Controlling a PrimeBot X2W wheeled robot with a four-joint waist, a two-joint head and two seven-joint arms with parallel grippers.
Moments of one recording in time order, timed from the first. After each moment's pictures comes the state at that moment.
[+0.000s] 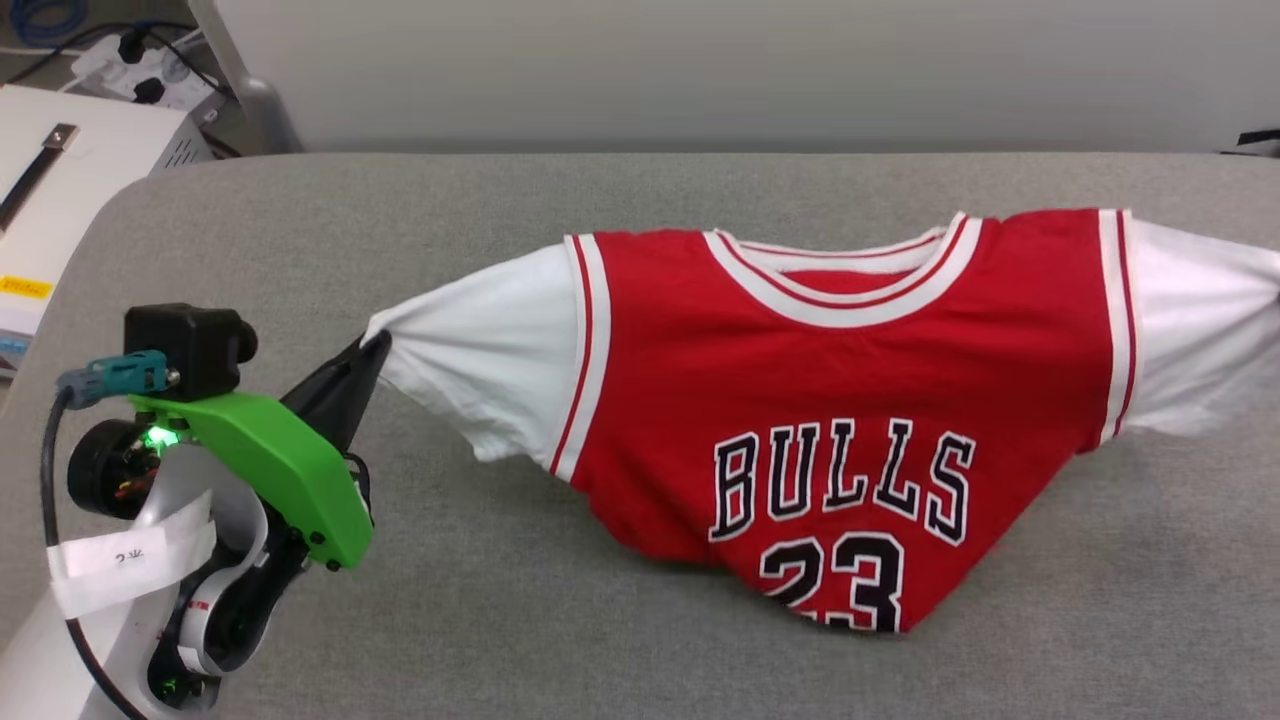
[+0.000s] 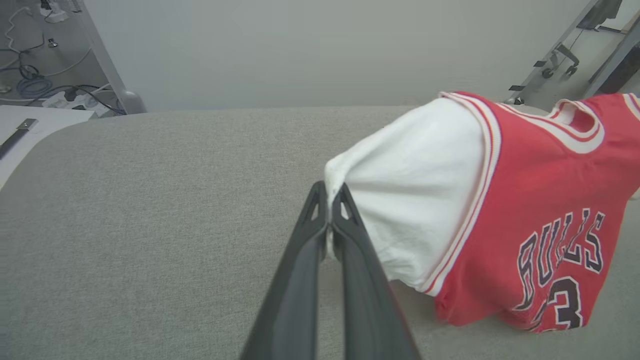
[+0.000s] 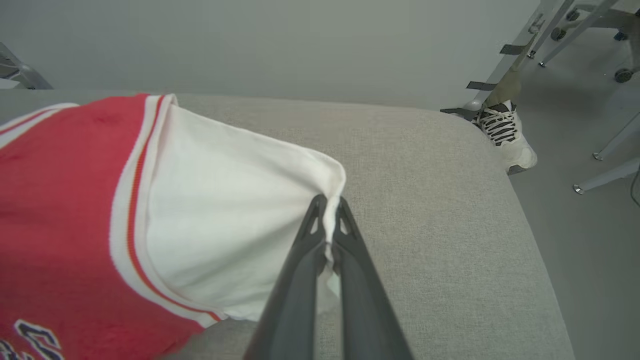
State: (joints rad) left arm -0.26 0.59 -0.31 -0.25 -0.78 0.14 0.39; right arm -0.33 -0.46 -0.13 0.05 0.41 0.13 0.59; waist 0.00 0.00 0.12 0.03
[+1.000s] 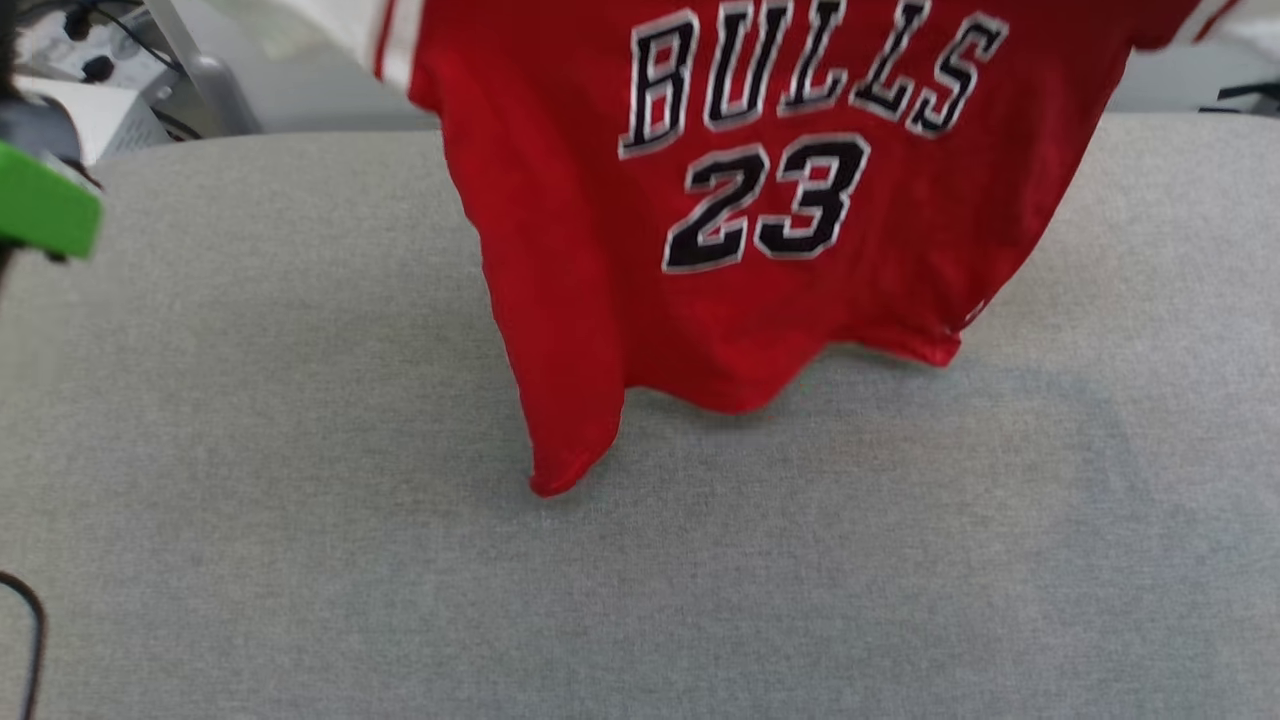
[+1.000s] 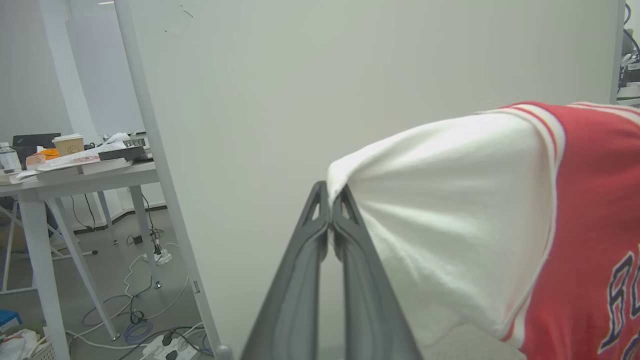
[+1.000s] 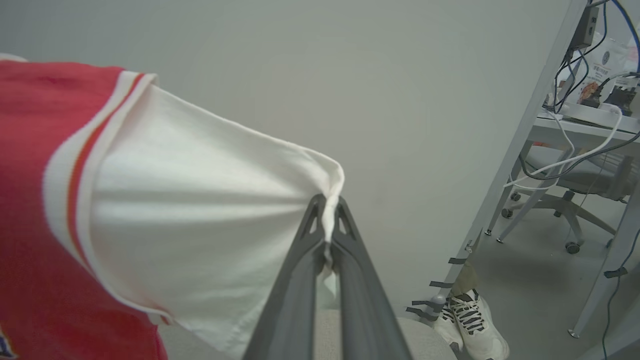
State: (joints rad) left arm -0.67 0.71 -0.13 -0.29 -0.67 0.11 0.24; right arm -0.75 -0.53 -0.13 -0.04 0.45 0.13 0.49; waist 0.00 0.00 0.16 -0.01
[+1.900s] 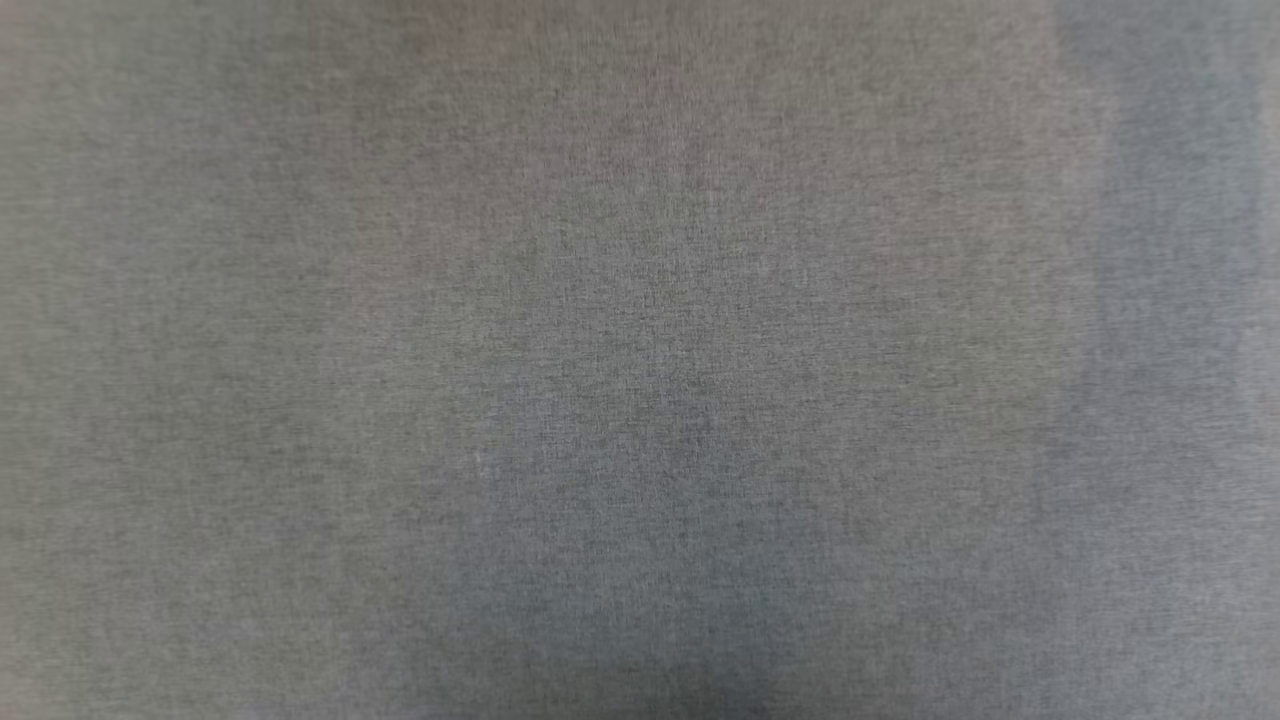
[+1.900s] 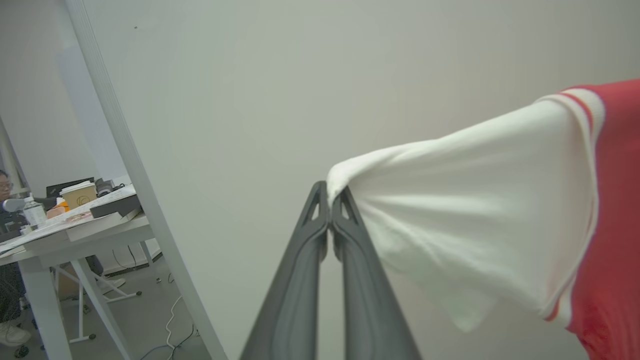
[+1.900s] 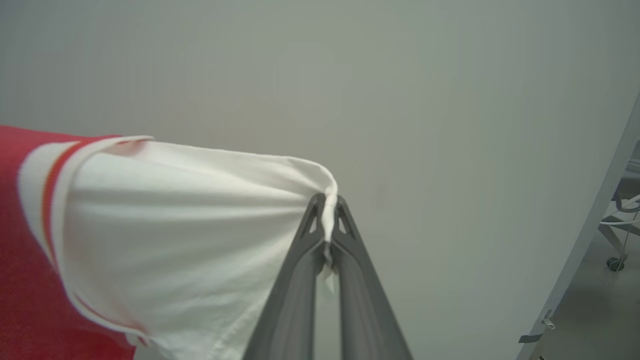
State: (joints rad) left arm -1.61 0.74 -0.27 0.31 -0.52 -0.12 0.13; right arm -1.60 -0.38 -0.10 0.52 0.25 0.13 0.21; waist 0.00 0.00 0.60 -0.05
